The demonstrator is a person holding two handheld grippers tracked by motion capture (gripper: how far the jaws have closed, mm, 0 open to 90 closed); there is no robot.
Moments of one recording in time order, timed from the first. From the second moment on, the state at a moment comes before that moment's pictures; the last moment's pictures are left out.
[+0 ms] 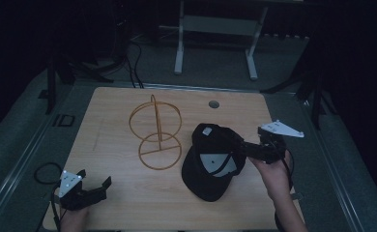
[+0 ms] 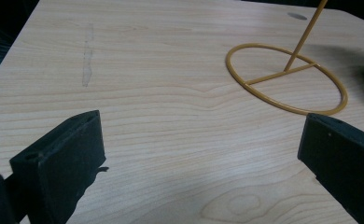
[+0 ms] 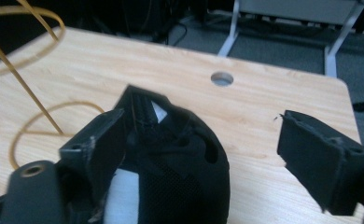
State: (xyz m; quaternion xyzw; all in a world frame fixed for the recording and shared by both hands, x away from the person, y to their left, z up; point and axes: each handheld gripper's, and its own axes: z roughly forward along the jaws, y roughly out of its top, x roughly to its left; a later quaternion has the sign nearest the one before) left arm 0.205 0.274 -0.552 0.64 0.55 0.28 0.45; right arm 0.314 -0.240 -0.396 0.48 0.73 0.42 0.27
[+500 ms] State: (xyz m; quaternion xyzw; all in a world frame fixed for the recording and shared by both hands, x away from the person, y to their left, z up) left arm 0.206 0.273 -0.552 0.65 0.55 0.27 0.45; right arm 0.343 -0.223 -0.455 0.51 0.76 0.35 0.20
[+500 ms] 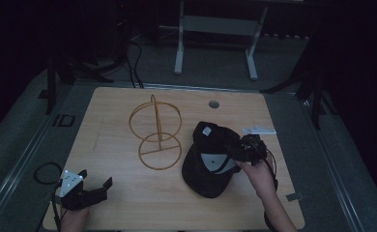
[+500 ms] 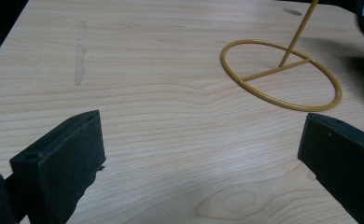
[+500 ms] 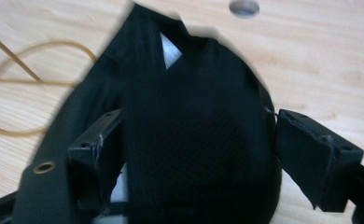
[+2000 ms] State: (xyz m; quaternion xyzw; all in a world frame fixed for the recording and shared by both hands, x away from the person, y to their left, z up) left arm 0.210 0.216 -0.534 0.70 0.48 0.23 0.47; right arm 0.320 -0.225 -0.400 0.45 0.76 0.34 0.32
